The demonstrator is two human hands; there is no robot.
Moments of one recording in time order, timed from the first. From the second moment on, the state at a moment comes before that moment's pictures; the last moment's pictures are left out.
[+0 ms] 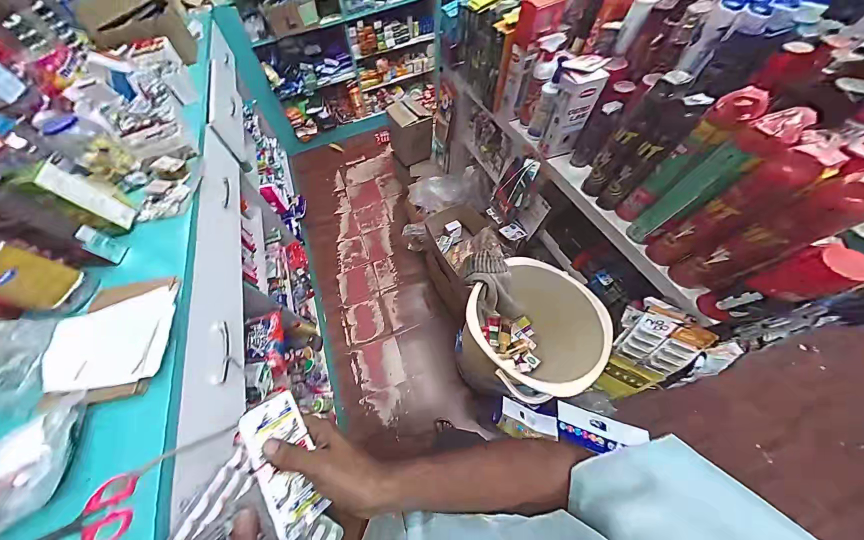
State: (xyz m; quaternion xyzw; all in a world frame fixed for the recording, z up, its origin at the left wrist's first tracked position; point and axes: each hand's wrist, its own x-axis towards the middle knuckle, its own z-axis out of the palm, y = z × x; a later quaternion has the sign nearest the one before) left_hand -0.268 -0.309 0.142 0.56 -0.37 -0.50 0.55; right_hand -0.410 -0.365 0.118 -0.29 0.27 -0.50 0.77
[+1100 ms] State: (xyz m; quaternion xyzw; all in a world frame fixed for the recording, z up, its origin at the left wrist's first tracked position) left_hand -0.833 -1.000 -0.293 0.53 -0.49 -0.69 -0.06; right_hand -0.975 -0.851 -0.379 0.13 0.70 -0.60 0.36
